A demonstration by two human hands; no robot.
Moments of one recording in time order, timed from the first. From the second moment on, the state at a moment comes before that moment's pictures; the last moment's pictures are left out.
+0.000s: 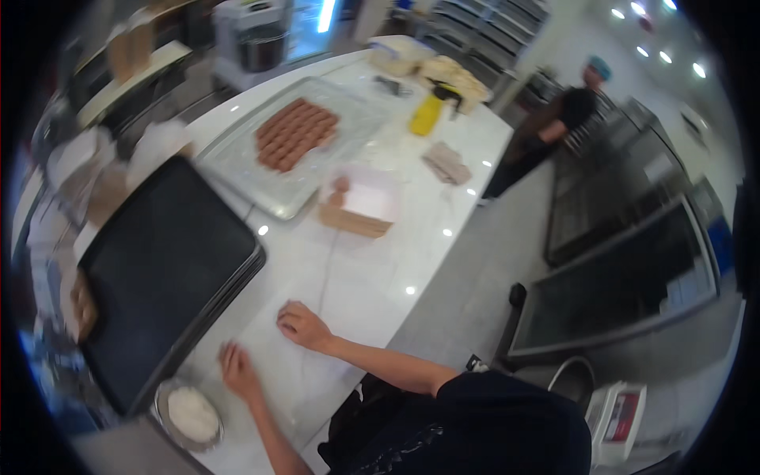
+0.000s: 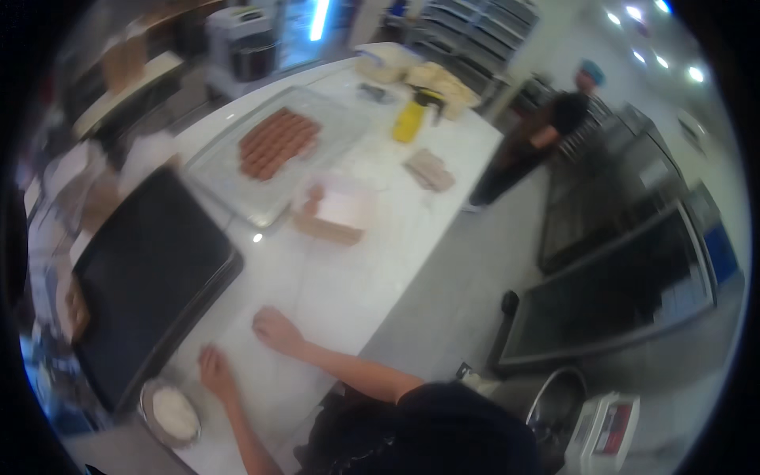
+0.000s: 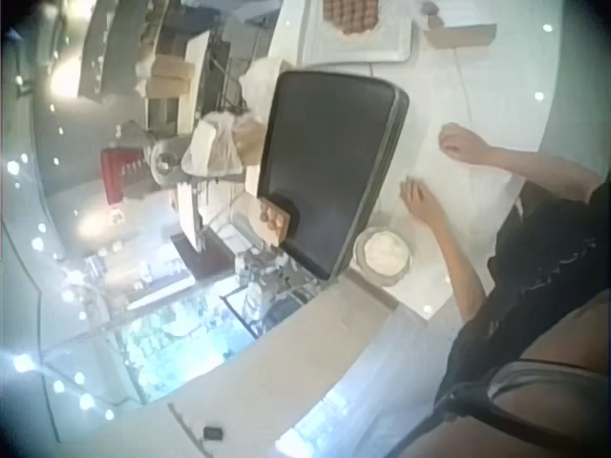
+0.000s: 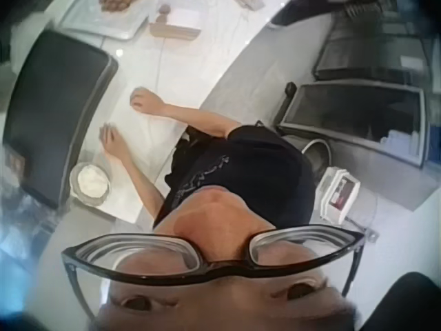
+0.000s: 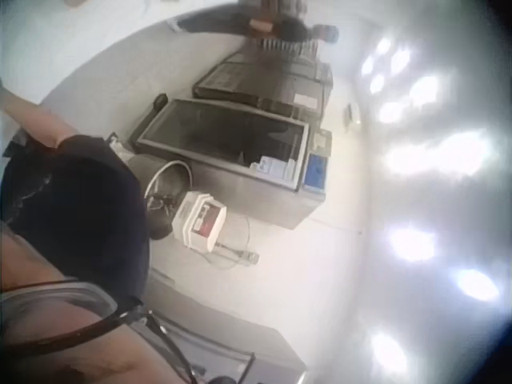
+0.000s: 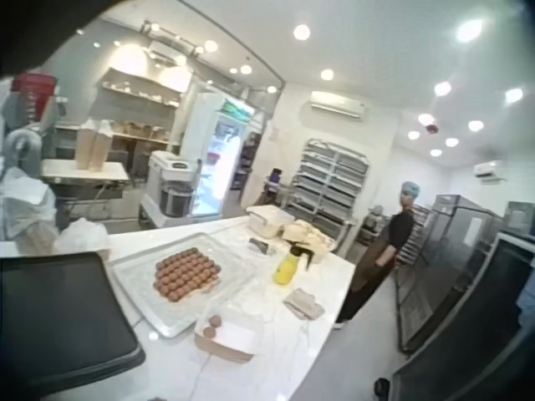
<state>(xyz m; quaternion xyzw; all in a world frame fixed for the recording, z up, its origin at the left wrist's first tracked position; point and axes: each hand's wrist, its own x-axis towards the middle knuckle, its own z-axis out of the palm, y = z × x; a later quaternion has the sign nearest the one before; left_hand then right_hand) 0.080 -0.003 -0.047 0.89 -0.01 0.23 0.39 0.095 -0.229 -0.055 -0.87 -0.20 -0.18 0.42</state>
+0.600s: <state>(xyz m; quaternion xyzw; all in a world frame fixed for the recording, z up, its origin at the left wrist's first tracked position) 0.012 -0.041 -0.045 0.86 -0.07 0.20 0.46 0.036 -0.237 -0.036 -0.85 -0.26 -0.14 0.44</state>
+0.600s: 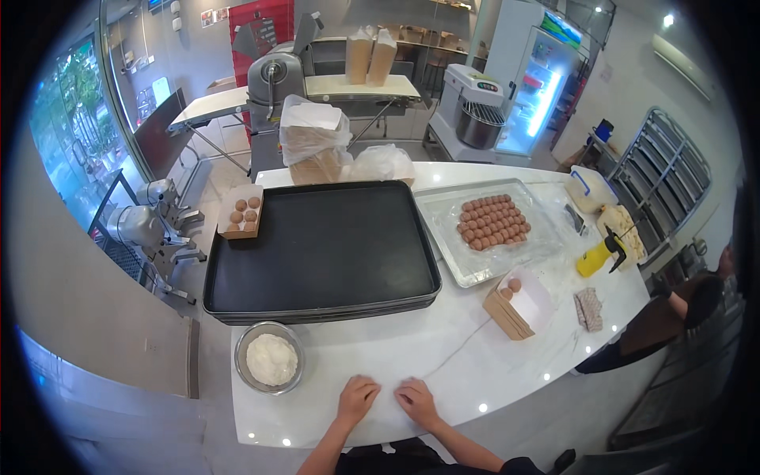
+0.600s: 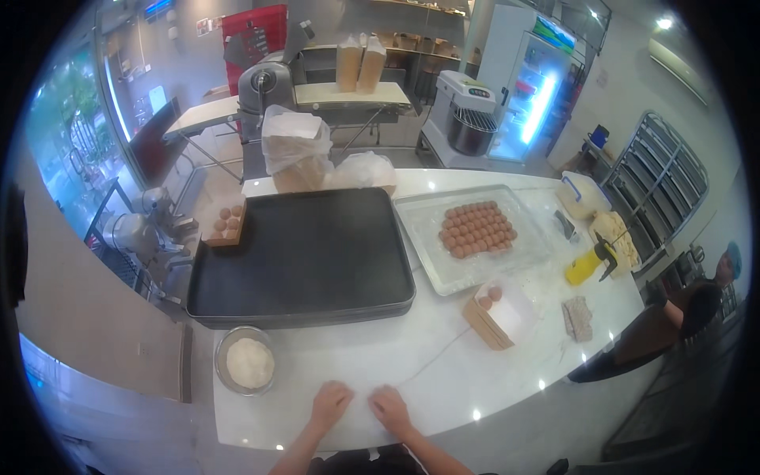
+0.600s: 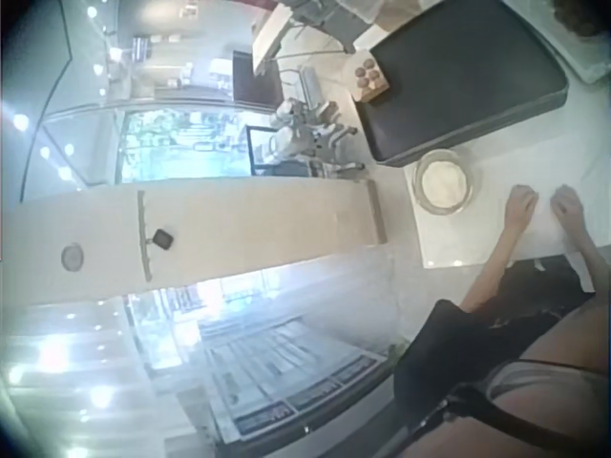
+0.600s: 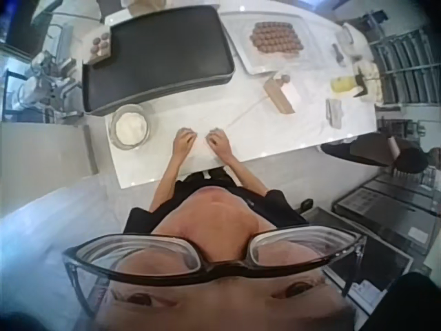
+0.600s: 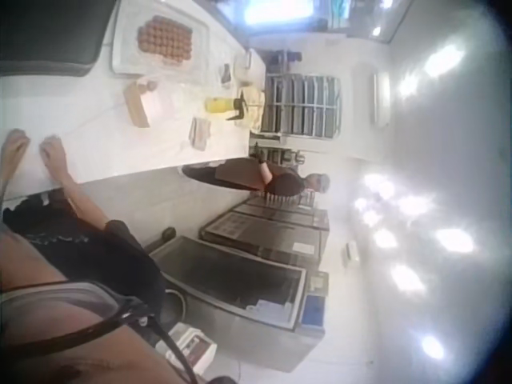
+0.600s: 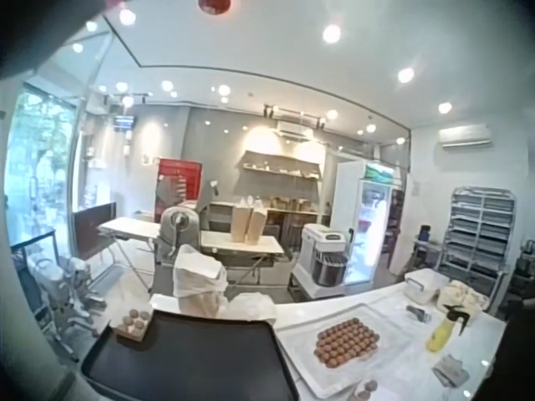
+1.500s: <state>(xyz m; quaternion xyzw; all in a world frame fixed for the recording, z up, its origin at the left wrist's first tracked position) -0.003 -0.031 -0.017 0.80 0.15 0.10 0.58 0.030 -0.294 -0.011 -0.89 -0.04 -0.02 0.45</state>
